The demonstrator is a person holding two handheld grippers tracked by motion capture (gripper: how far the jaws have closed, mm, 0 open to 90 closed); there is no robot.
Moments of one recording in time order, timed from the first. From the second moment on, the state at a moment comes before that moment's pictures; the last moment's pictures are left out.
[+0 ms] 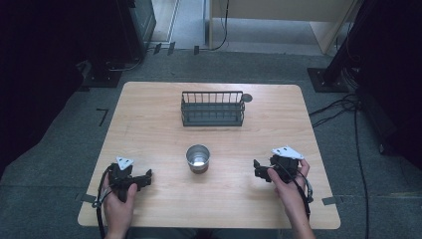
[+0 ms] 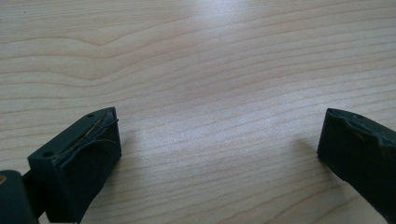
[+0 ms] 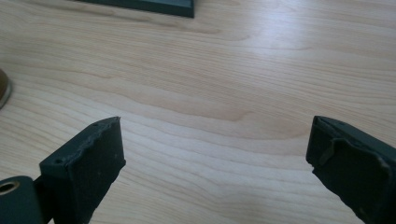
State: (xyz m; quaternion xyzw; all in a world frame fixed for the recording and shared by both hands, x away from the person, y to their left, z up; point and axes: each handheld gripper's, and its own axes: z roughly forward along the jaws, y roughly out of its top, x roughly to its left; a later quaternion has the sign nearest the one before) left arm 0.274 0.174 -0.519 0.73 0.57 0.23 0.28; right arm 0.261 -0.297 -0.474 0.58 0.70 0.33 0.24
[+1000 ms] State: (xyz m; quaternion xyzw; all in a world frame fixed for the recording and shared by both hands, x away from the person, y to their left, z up) left arm 0.274 0.174 -0.519 0.74 0.57 0.23 0.29; right arm 0.277 -0.228 -0.475 0.53 0.74 0.35 0.22
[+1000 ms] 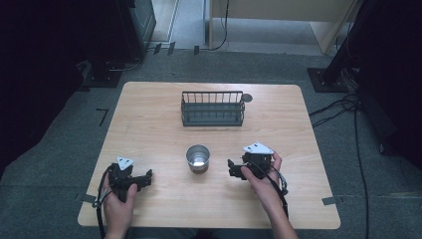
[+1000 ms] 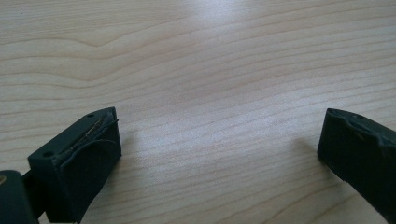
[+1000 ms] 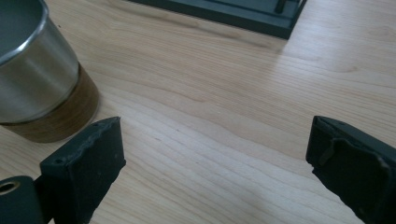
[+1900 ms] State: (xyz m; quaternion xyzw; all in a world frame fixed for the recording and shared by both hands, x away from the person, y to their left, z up) left arm 0.274 0.174 -0.519 0.74 0.57 0.23 0.29; right arm 0.269 -0.173 -0.483 0.48 0.77 0.38 0.17
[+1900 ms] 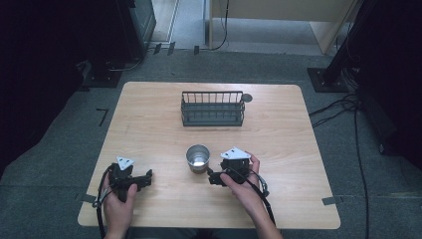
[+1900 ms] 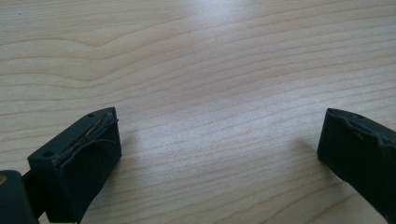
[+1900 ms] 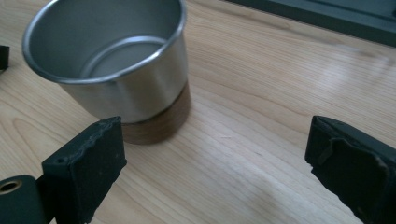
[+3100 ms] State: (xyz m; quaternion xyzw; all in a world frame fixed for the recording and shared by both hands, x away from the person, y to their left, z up) left arm 0.274 0.174 -0.519 0.74 0.57 0.23 0.29; right arm 0.284 -0.117 -0.487 0.45 0.78 0.40 0.14
